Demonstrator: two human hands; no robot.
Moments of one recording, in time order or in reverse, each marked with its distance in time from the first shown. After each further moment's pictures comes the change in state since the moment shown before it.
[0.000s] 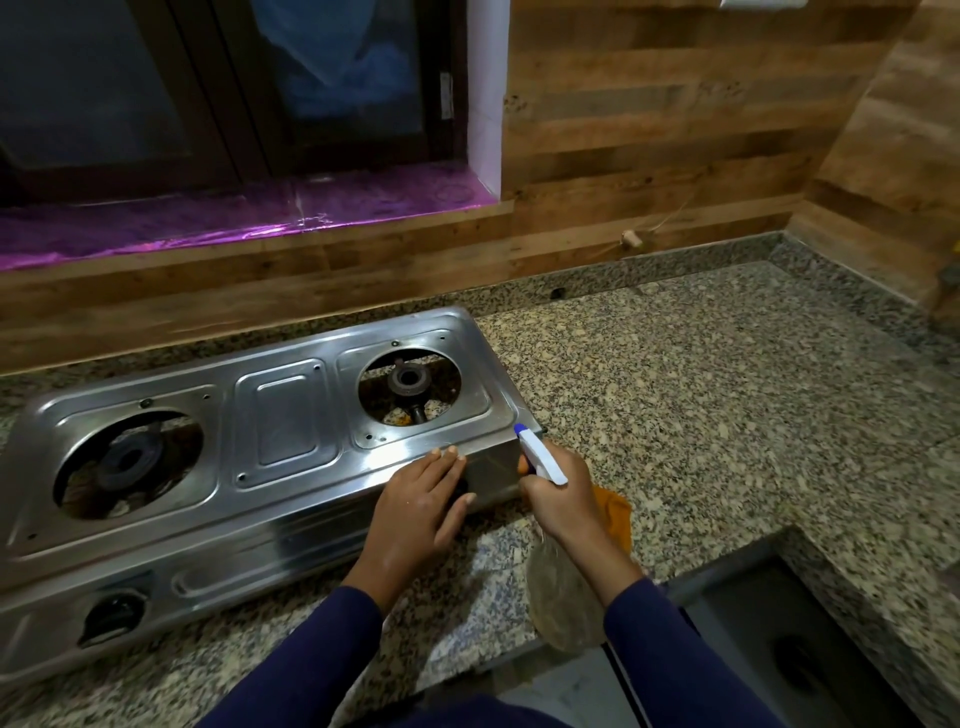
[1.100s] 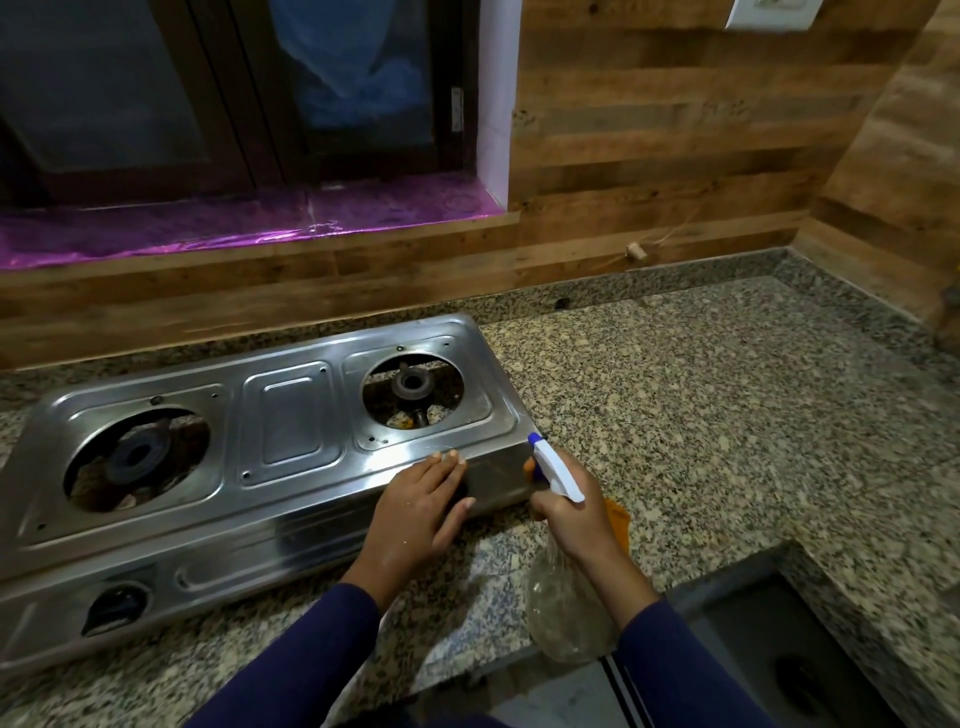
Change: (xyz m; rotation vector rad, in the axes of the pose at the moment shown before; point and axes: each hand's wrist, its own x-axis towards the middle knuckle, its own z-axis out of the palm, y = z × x) left_hand 0.000 0.000 -0.003 0.025 -0.055 -0.012; right_hand -0.011 0.005 -0.016 0.142 -0.059 -0.040
